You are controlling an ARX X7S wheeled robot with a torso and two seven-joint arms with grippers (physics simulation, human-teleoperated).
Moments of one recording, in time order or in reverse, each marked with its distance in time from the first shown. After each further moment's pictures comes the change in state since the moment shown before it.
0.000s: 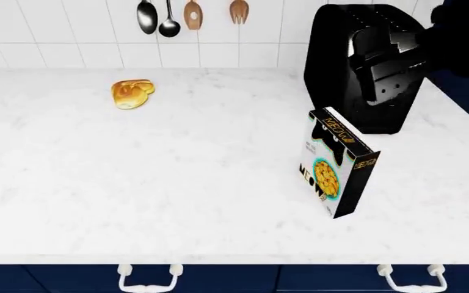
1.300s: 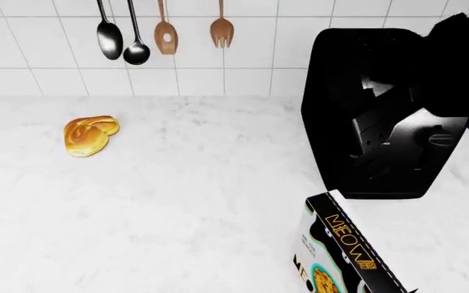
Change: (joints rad) left arm -0.005 0.003 -0.087 0.002 -0.021 -0.045 0.041; right arm 0.056 0.051 -0.161 -0.150 0.183 -0.093 -0.147
